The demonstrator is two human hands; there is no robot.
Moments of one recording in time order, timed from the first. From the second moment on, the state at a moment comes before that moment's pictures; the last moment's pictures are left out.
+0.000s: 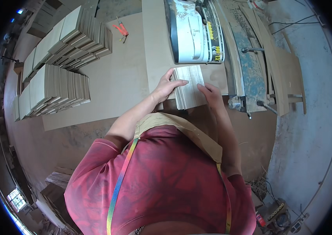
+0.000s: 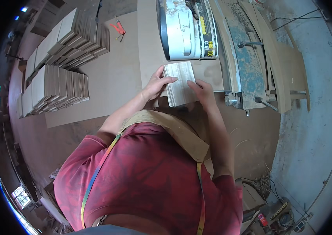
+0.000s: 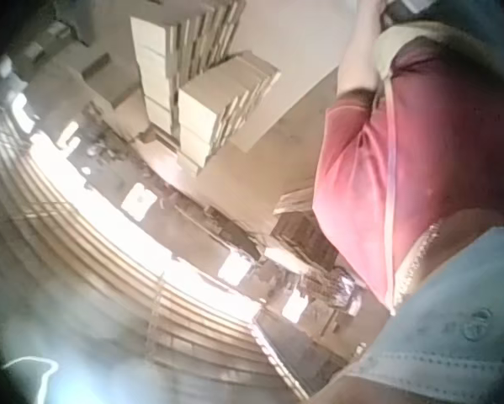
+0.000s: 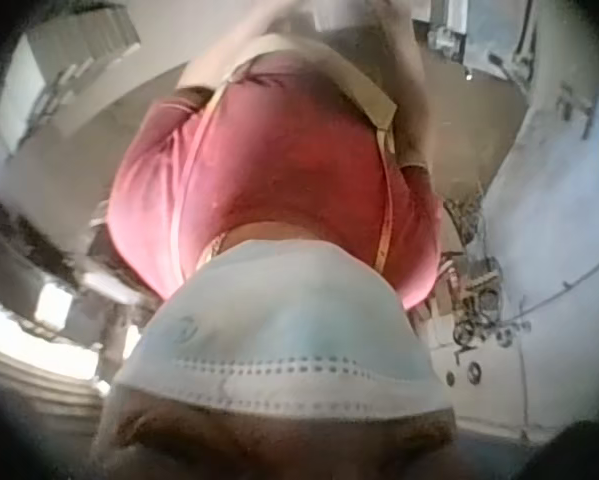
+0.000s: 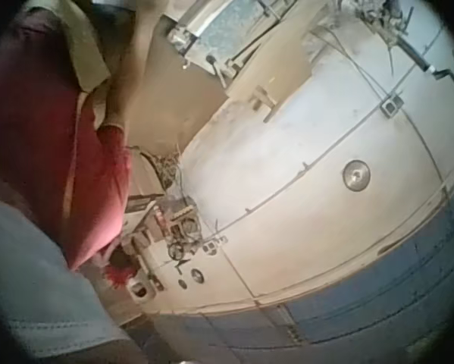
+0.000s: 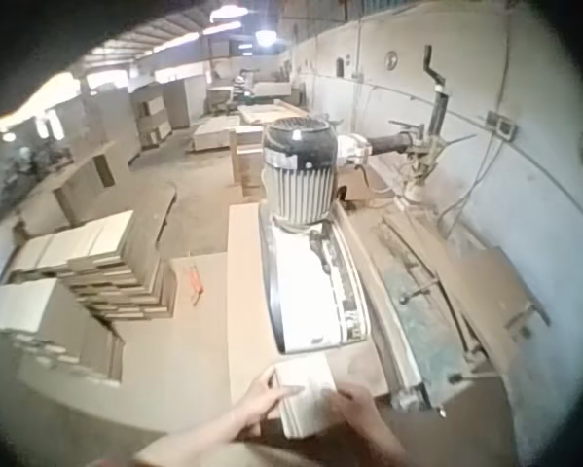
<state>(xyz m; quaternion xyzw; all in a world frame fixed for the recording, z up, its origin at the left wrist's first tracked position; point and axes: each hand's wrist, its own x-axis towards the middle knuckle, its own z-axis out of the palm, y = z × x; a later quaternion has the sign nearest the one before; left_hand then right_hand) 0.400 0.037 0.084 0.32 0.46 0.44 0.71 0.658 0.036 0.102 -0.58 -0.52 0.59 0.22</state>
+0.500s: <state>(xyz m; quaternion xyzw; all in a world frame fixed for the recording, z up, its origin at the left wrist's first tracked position) 0.407 0.033 0.058 0.39 0.46 0.51 0.61 0.612 -0.023 0.151 -0.61 -0.73 0.15 0.26</state>
